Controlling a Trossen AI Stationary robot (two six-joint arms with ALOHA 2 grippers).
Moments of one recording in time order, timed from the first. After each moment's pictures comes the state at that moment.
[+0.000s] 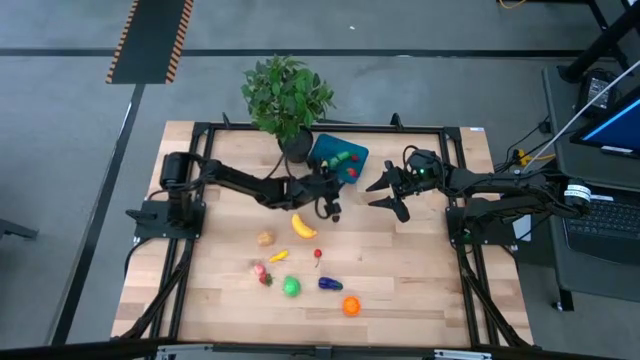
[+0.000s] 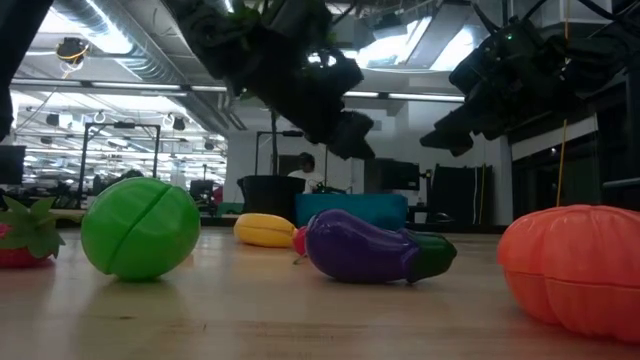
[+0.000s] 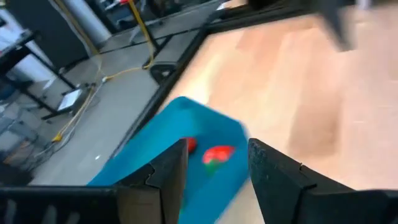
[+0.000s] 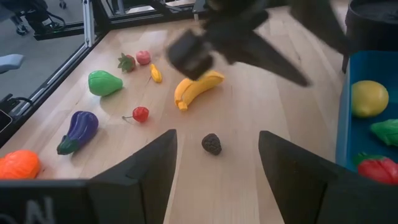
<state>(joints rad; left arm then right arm) 0.06 1.88 1.06 0.40 -0.56 0.22 -0.41 1.11 0.37 0.31 -0.54 -0.06</state>
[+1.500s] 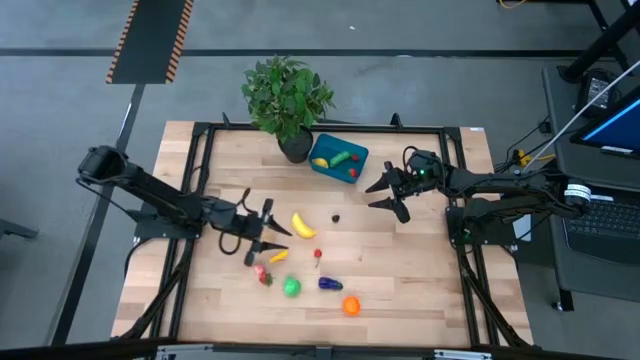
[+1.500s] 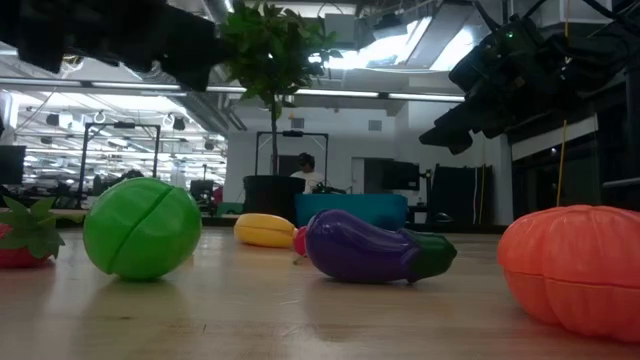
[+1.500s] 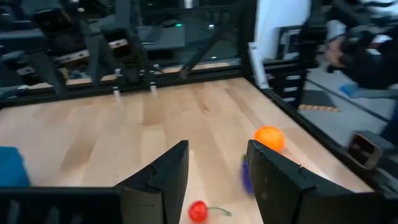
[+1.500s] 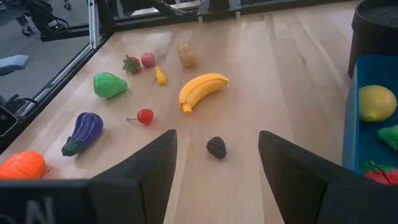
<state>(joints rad) -0.28 1.16 0.34 0.67 -0.06 0.03 -0.39 1.11 0.37 0.33 -0.54 -0.05</state>
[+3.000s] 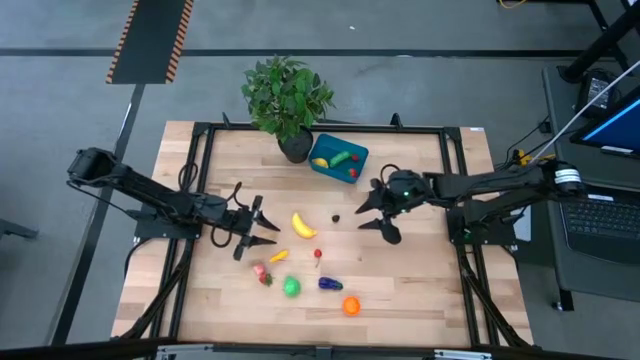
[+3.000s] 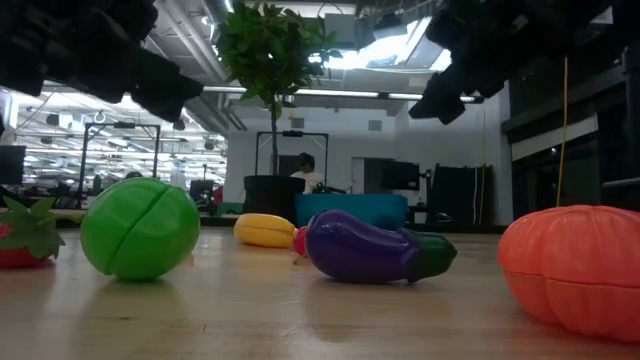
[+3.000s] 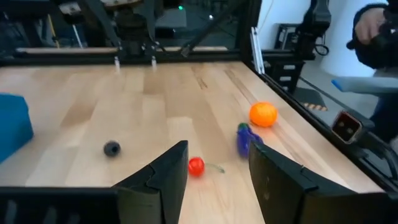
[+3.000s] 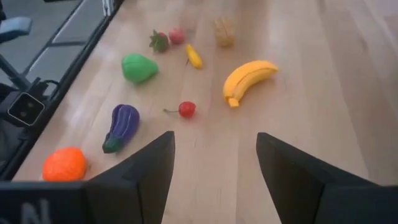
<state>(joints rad) -0.22 0.99 0.18 0.61 -0.01 -0.06 -0.04 1.21 0.67 -0.04 -0.26 0.05</state>
